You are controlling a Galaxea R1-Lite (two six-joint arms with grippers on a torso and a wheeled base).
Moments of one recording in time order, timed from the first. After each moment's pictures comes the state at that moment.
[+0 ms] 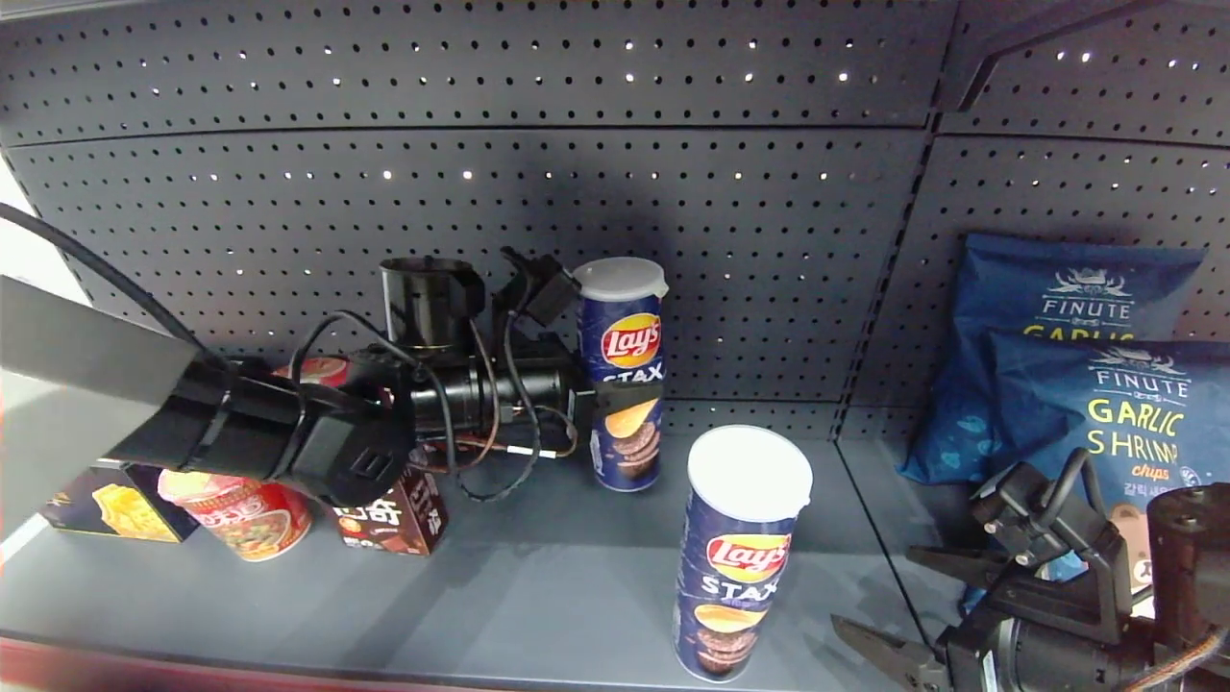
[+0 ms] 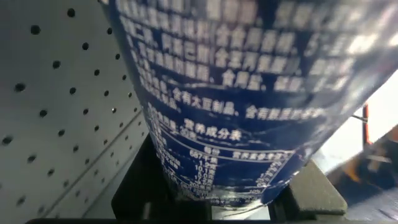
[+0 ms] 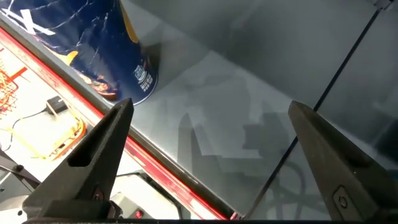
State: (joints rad) left arm -0.41 2.03 -1.14 -0.69 -0.72 0.09; right arm 0.64 1.36 -0.33 -0.61 -0.02 0.03
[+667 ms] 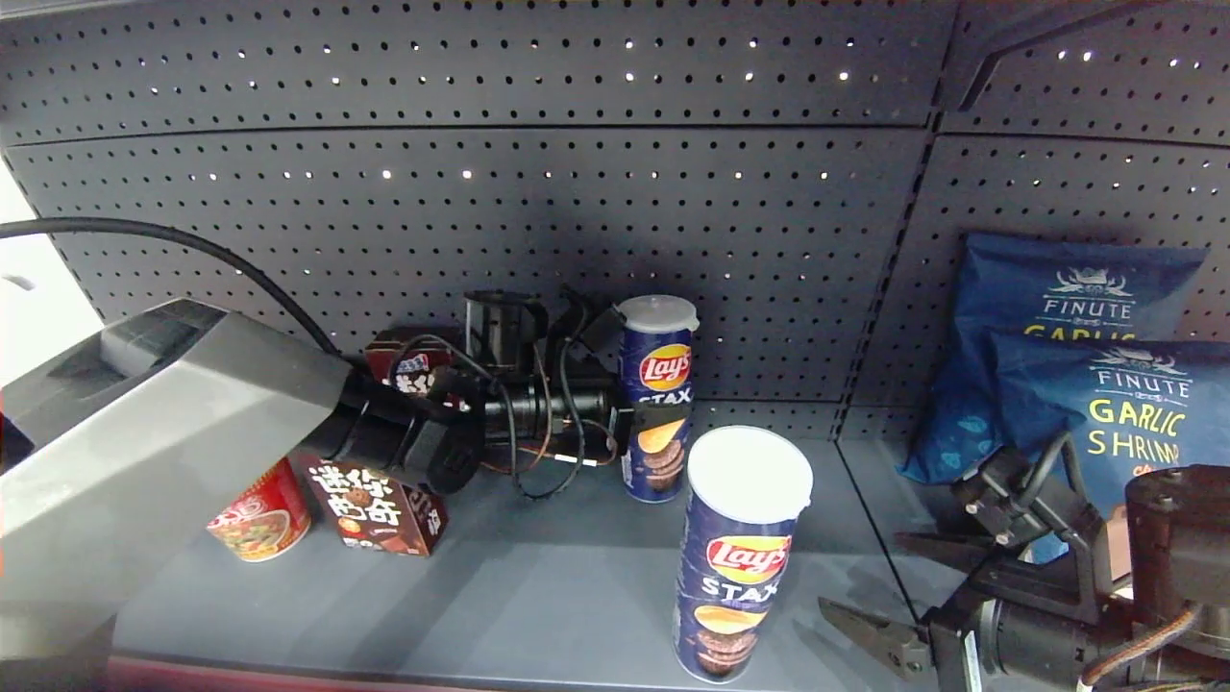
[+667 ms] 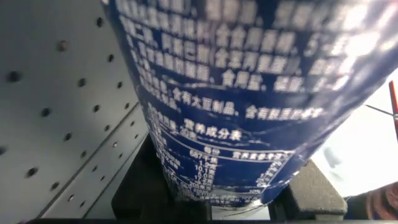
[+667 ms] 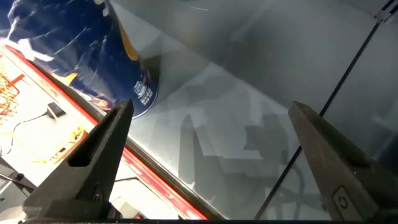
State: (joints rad) left arm -0.43 2.23 -1.32 -0.65 -0.74 0.08; right arm 0.64 1.40 -0.37 -0.61 -0.02 0.03
